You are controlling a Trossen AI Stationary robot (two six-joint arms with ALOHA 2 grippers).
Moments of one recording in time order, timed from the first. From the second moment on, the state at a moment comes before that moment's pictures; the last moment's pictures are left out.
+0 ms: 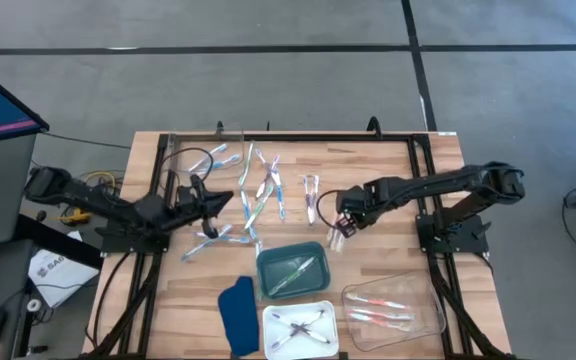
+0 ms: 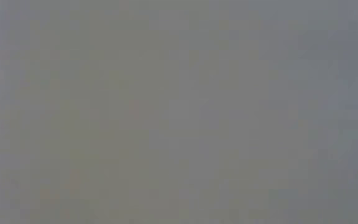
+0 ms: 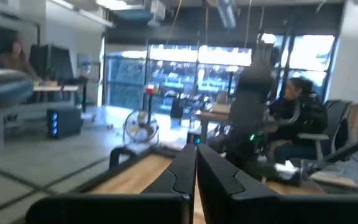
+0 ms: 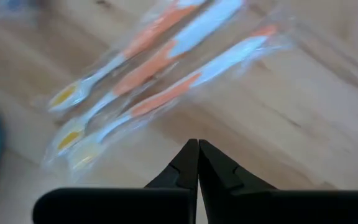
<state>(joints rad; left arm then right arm) -0.17 0.83 0.10 0.99 -0.56 0.03 -0.04 1.48 0.90 -0.88 0.06 0.93</state>
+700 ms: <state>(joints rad) -0.04 0.83 0.43 1.13 0.07 -0.11 -0.11 1.62 0.90 -0.80 0.02 1.03</state>
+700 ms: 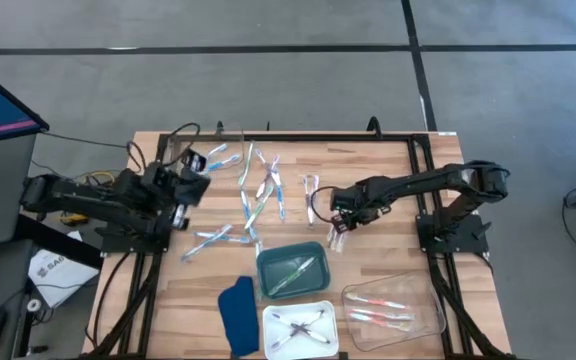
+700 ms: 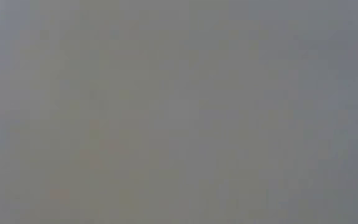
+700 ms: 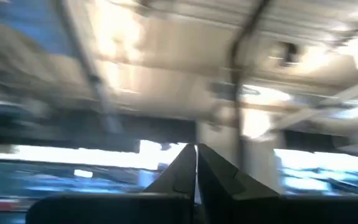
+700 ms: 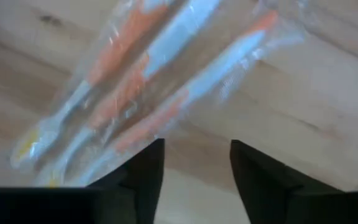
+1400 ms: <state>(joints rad) -0.08 0.80 0.45 1.08 0.40 -0.11 -0.04 1.55 0.96 -0.81 0.08 1.19</state>
